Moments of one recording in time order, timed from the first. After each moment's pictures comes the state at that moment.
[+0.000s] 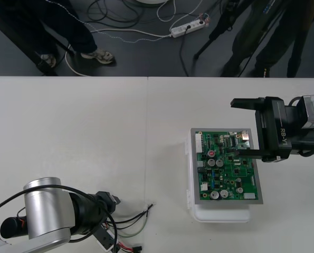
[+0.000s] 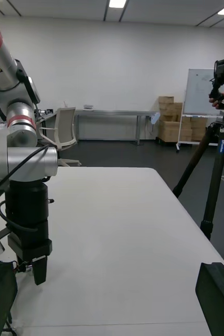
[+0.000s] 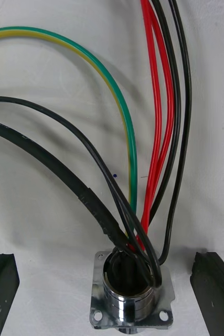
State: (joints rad) right arm -0.22 -0.55 -0.13 -1.58 0.99 -1.56 0.09; left arm -0.34 0.93 -1.11 -1.96 -2.68 -0.95 0.33
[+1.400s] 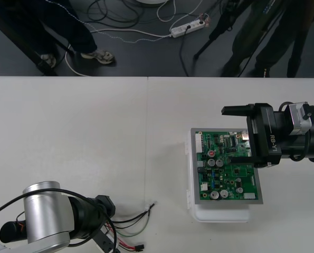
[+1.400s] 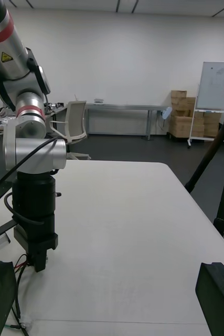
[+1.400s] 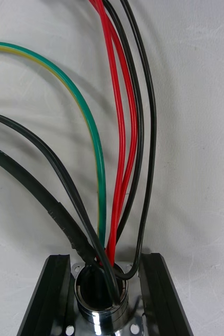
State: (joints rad) right arm -0.23 -0.55 -0.08 -1.58 1.02 -1.56 0.12; left arm -0.32 0.93 -1.11 -1.96 -2.69 -0.94 0.33
